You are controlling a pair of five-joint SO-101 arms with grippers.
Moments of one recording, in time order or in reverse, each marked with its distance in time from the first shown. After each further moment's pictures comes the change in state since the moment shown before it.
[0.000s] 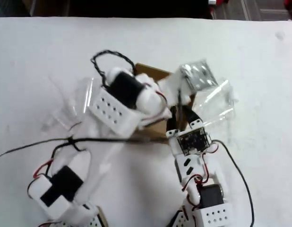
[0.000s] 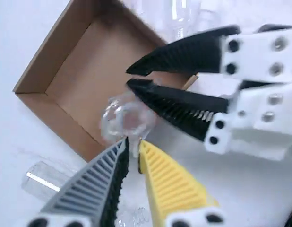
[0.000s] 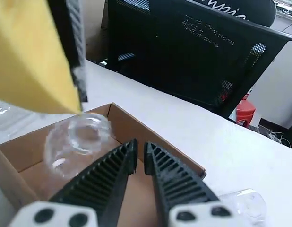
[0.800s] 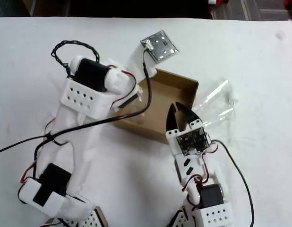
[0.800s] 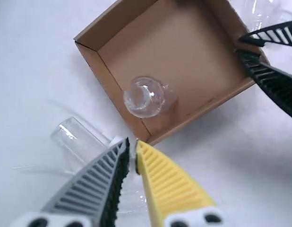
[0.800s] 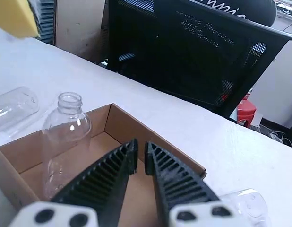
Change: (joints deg) left arm -15.5 -1.7 0.3 -1.4 -0.1; right arm -0.1 0.0 0.0 0.0 0.0
